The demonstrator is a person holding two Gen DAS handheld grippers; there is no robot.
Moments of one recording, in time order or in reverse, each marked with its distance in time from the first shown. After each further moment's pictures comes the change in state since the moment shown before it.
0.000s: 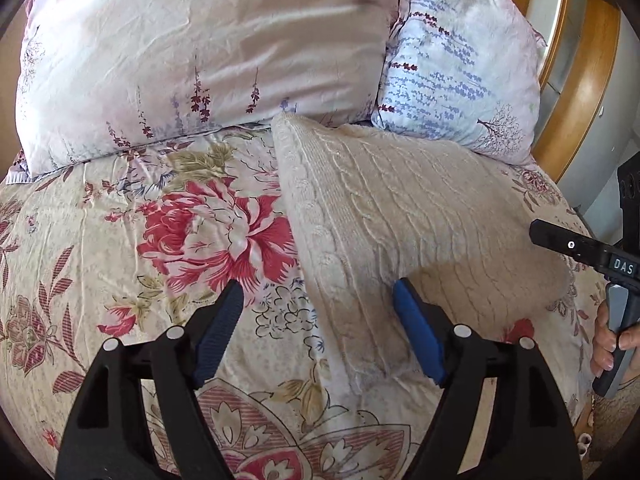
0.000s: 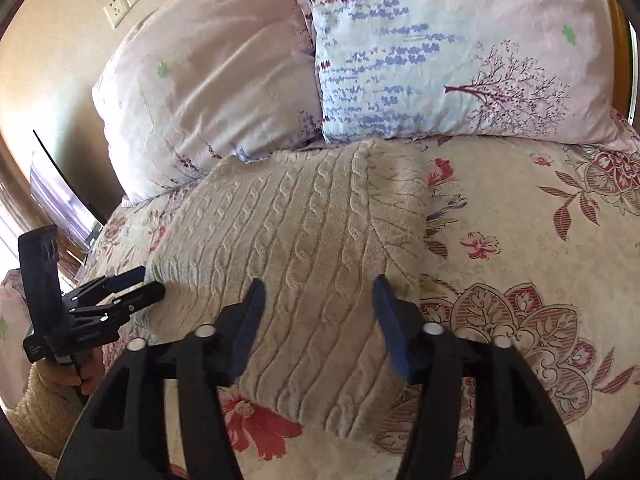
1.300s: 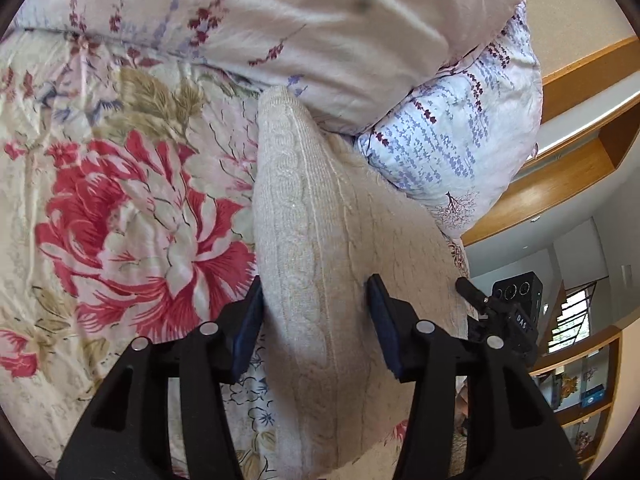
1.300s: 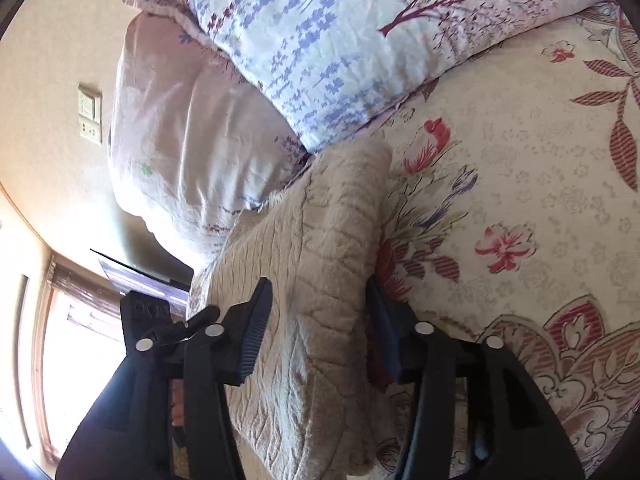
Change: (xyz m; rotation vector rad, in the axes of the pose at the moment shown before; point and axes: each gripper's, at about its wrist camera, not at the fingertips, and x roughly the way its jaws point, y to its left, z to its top) left arm 0.053 0.057 0.043 -0.426 0.122 -0.420; right arm 0.046 -0.097 0.023 0.444 0.062 0.355
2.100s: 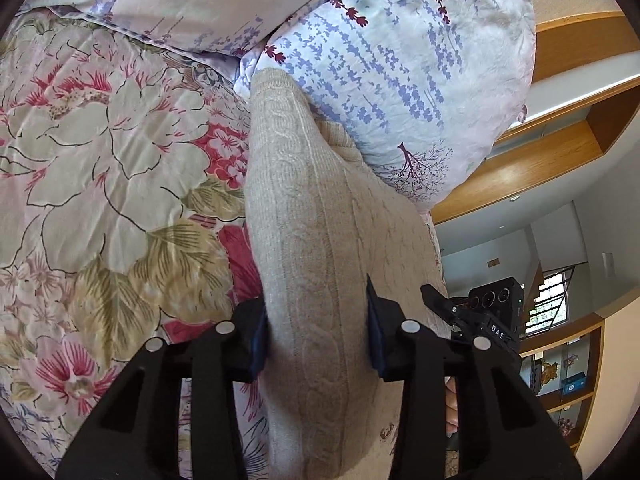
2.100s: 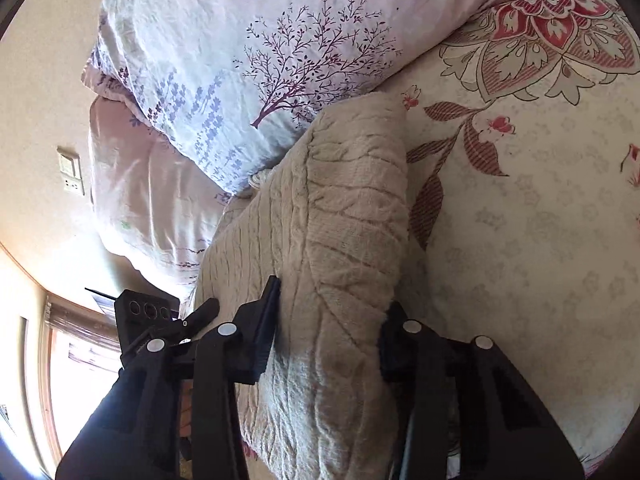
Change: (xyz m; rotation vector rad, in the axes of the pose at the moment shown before) left arm 0.120 -0.086 -0.016 -0.014 0.136 -0.129; right arm -0.055 -0.067 0.025 0.093 -0.025 -0.059
